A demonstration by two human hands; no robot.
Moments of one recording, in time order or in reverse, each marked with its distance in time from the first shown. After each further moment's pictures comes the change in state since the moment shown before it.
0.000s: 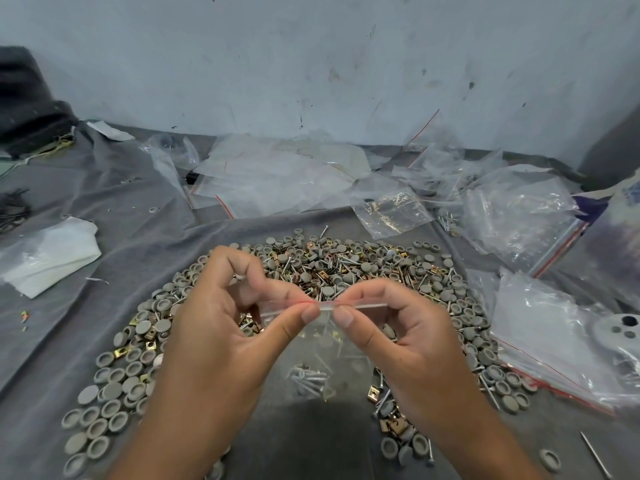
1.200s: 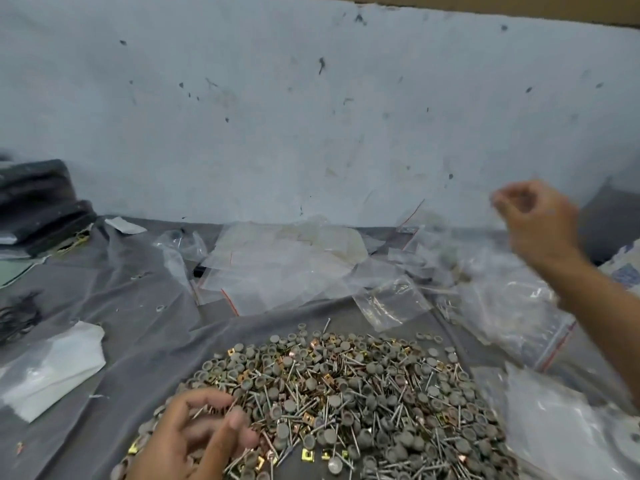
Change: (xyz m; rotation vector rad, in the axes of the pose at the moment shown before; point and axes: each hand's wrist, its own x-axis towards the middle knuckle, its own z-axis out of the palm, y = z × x) left_hand 0.012 -0.042 -0.045 0.130 0.130 -0.276; right_hand 0.211 -0.019 -0.219 -0.792 0.677 -0.084
